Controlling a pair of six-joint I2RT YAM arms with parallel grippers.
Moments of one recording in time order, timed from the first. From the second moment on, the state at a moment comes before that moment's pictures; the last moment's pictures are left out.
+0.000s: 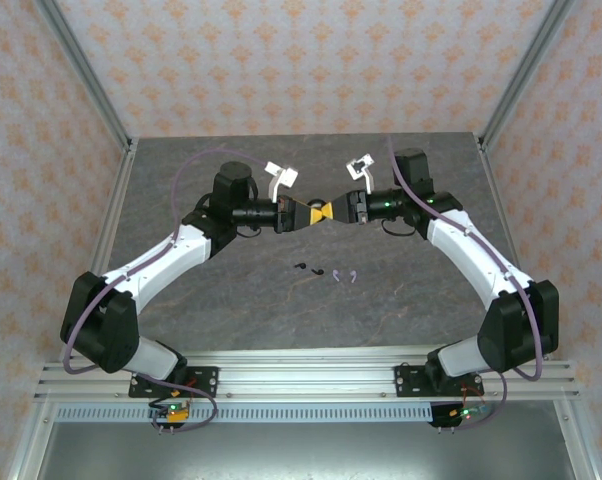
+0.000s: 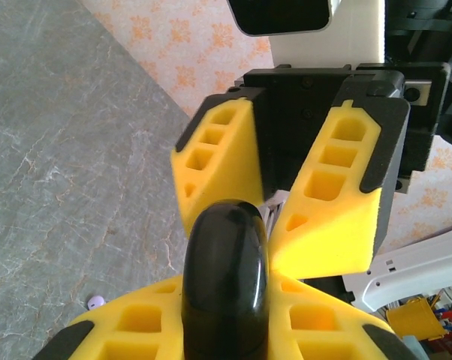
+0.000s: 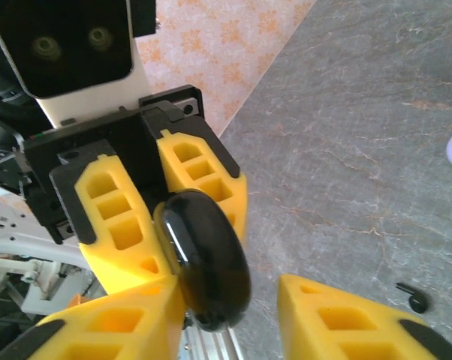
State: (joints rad) left arm -0.45 1.46 1.07 0.04 0.87 -0.49; right arm 0.33 1.42 1.18 -0.41 -1.04 0.27
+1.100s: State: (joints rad) left arm -0.46 1.46 1.17 -0.22 0.95 -0.29; right arm 0.35 1.46 1.34 -0.72 -1.07 0.03
